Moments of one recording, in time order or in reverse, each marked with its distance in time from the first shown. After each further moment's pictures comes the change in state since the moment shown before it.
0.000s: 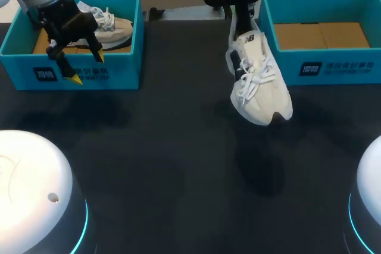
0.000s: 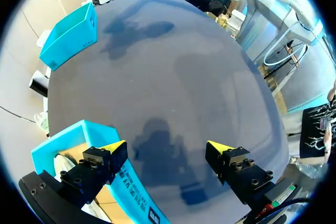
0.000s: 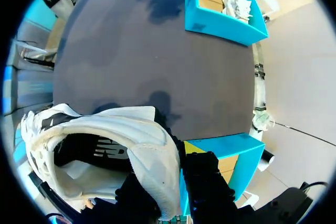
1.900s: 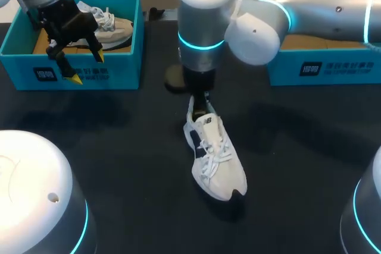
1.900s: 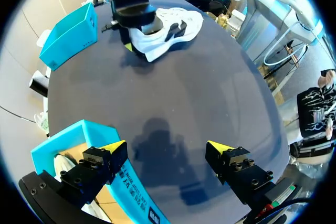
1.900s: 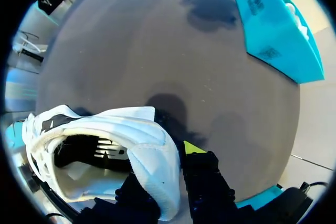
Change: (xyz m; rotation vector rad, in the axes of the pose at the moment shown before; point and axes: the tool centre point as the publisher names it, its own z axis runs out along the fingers) left arm 0.000 0.000 0.000 0.000 0.000 0.000; right arm 0.090 0.123 0.169 -0.132 0.051 -0.099
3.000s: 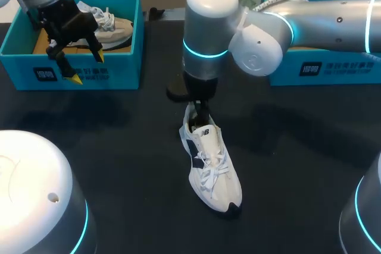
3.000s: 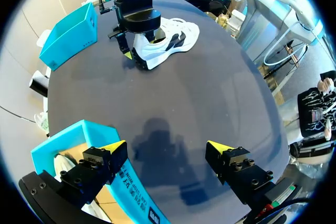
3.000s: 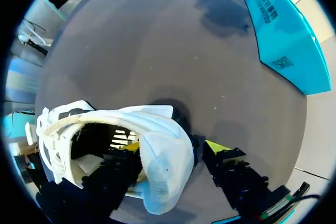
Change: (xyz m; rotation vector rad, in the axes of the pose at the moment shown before) left arm 0.000 0.000 0.000 0.000 0.000 0.000; right arm 0.017 0.014 0.028 -0.069 0.031 -0.068
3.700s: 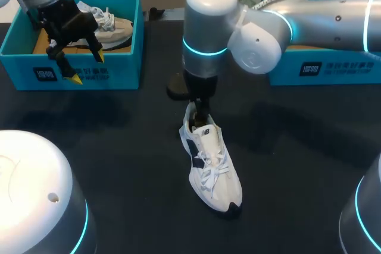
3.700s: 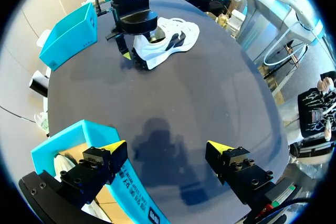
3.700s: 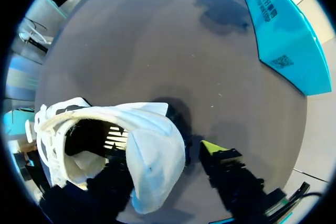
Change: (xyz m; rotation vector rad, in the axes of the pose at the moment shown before) left arm 0.000 0.000 0.000 0.000 0.000 0.000; right arm -0.006 -0.004 0.003 0.004 0.004 -0.016
